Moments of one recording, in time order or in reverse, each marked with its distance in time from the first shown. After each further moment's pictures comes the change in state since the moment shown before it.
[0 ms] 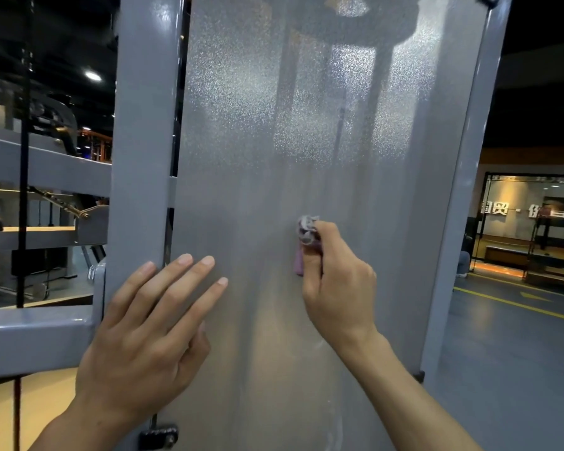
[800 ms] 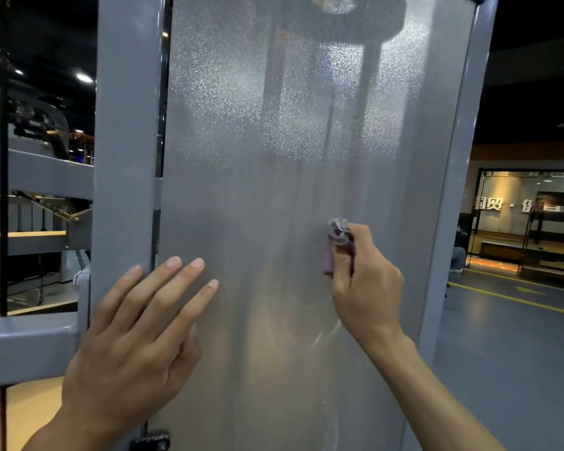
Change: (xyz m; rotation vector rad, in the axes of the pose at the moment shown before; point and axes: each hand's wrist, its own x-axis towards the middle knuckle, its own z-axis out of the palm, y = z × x) left_hand 0.001 0.000 0.003 0.035 0.011 0.008; right_hand -0.003 0.045 -0.016 -0.065 0.018 0.086
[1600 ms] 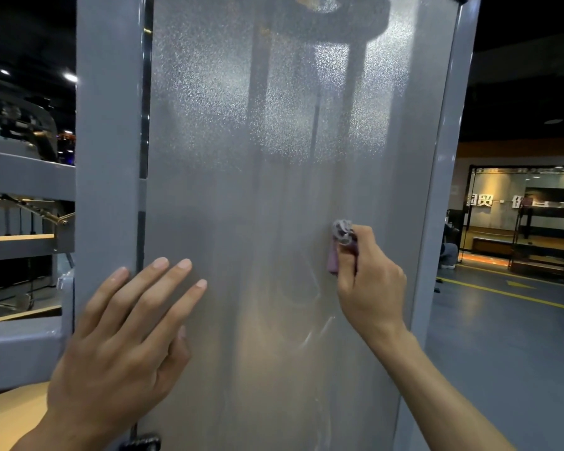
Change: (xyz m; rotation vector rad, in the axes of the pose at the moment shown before) left_hand 0.001 0.000 0.000 -0.015 -0.005 0.002; right_hand 0.002 0.020 -0.009 -0.068 0.005 0.000
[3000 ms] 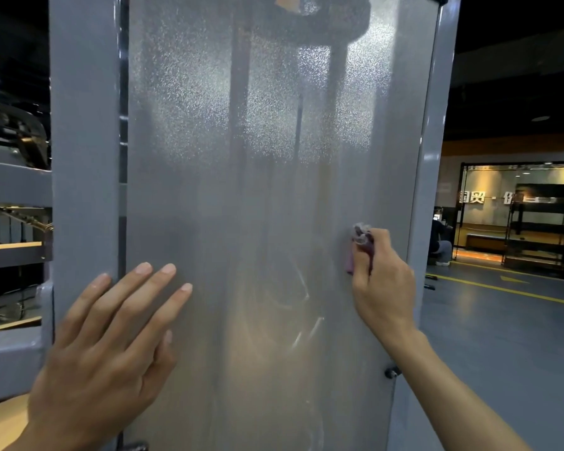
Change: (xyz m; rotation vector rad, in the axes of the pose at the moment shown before) left_hand -0.001 0.000 0.004 0.003 0.006 0.012; right_hand 0.002 0.034 -0.013 -0.021 -0.030 0.094
